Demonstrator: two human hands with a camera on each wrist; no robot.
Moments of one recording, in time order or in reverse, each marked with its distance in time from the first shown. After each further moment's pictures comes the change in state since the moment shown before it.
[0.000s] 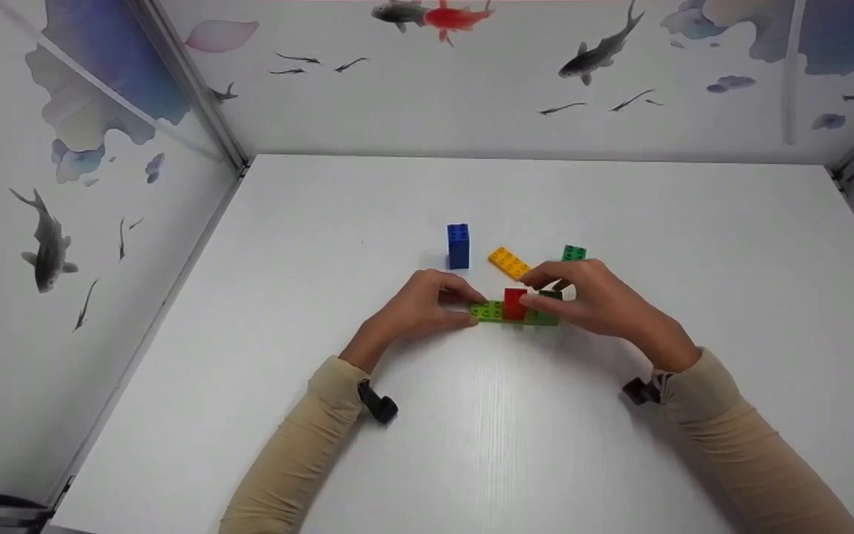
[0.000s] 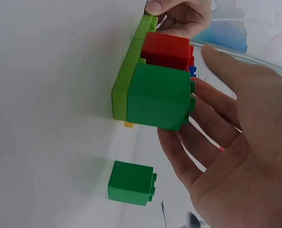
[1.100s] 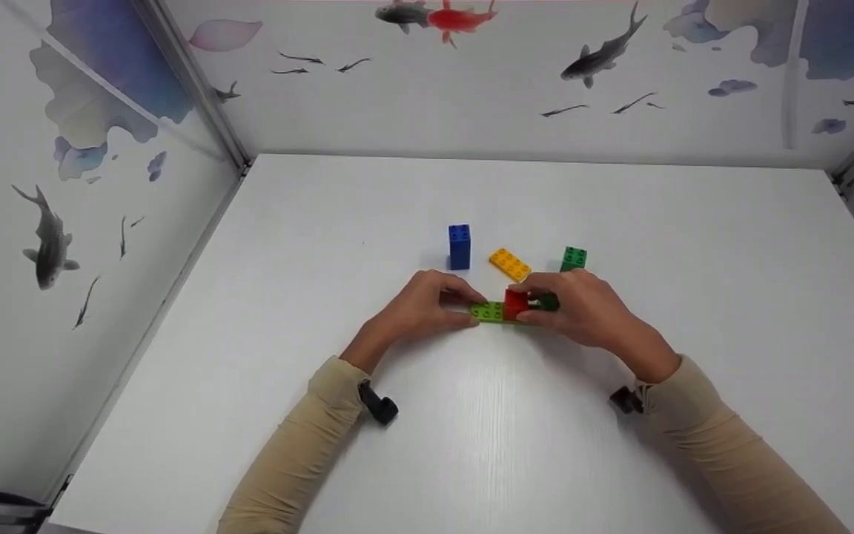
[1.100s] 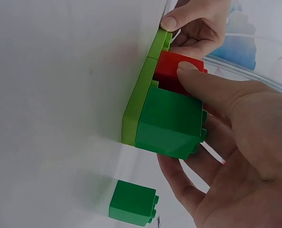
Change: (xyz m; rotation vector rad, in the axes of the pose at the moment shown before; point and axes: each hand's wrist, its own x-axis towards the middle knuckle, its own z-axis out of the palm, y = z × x) left_hand -0.001 0.000 -0.001 -0.005 -0.003 0.009; right_hand 0.000 -0.014 0.018 -0.168 -0.007 0.051
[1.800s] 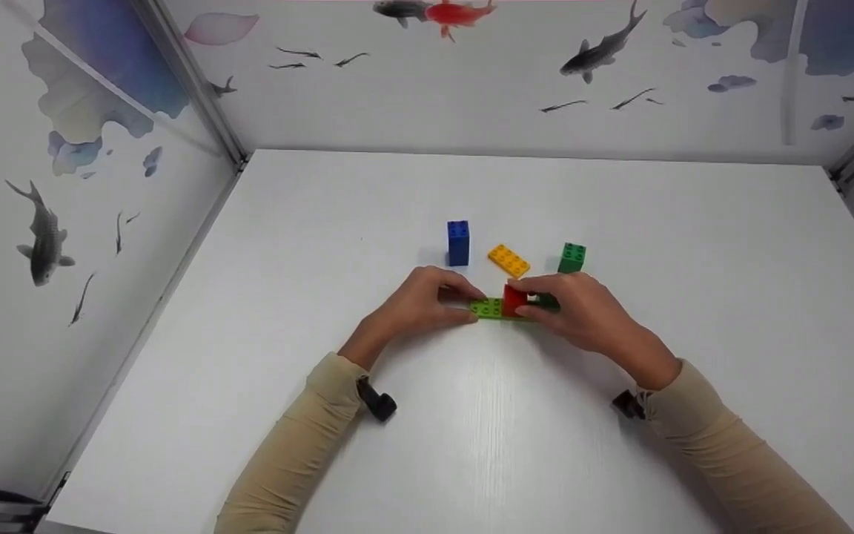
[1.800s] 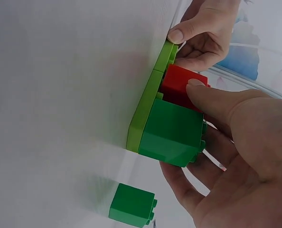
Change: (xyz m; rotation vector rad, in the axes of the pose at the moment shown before) left_hand -0.001 -0.001 0.001 0.005 0.006 0.012; right_hand -0.008 -0.008 0.006 -0.005 0.020 0.028
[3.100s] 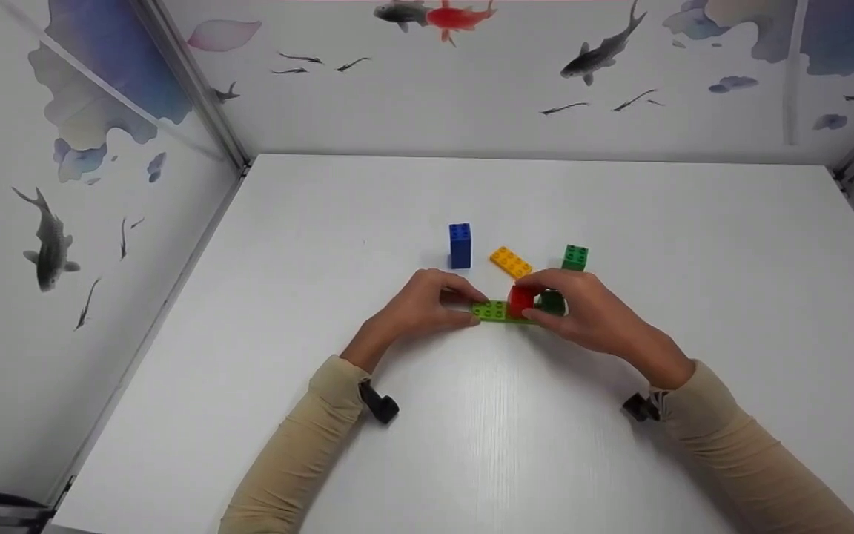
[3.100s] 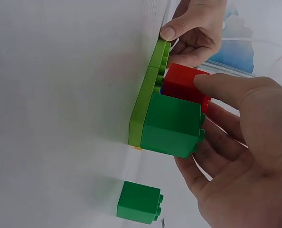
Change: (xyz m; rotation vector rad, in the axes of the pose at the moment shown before) left_hand 0.001 0.001 -0.002 -0.019 -0.014 0.005; right_hand 0.000 0.011 -0.002 0.137 0.019 -0.095
